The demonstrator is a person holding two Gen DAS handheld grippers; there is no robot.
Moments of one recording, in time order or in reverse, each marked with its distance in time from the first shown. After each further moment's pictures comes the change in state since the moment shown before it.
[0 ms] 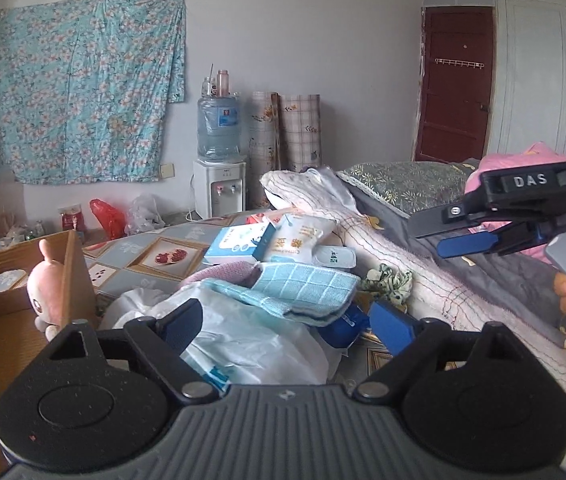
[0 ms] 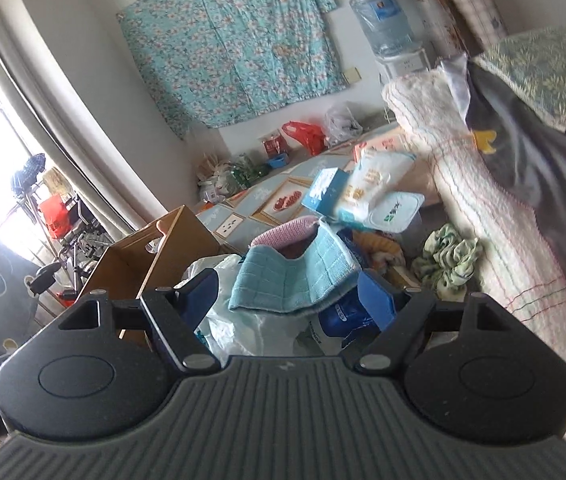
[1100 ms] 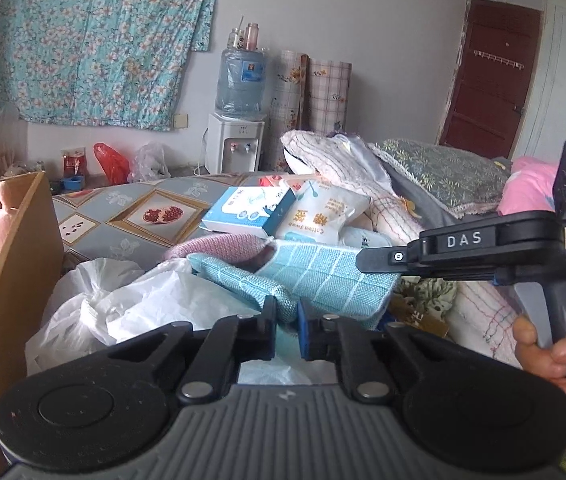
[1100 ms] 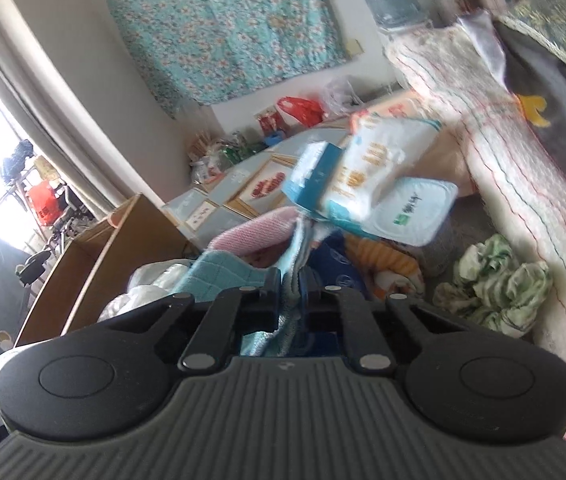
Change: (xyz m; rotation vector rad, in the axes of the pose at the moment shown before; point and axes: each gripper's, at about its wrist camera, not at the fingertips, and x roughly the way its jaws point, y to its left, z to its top) left arm 0.088 0.021 0.007 -0.147 0.100 0.022; right arm 0.131 -0.016 0.021 -0.047 0.040 0.025
